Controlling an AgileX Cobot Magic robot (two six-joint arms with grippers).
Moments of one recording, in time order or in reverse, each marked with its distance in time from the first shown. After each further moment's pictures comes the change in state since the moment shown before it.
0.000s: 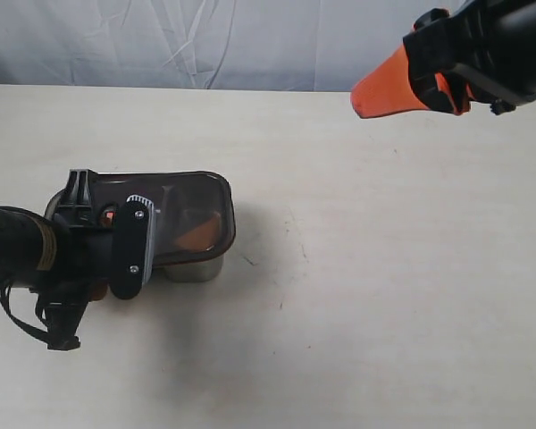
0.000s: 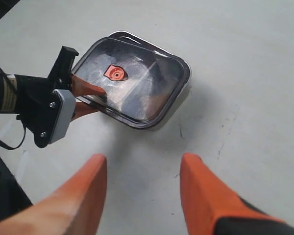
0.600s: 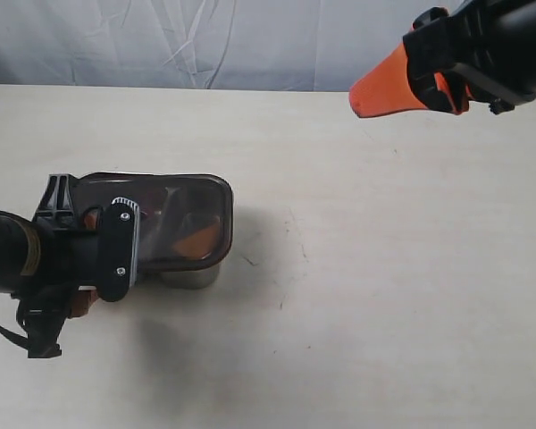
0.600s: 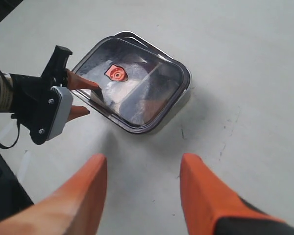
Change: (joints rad) left arm 0.000 -0.045 0.005 0.041 0.090 -0.067; right arm 0.000 0.000 0.000 0.010 0.002 -0.010
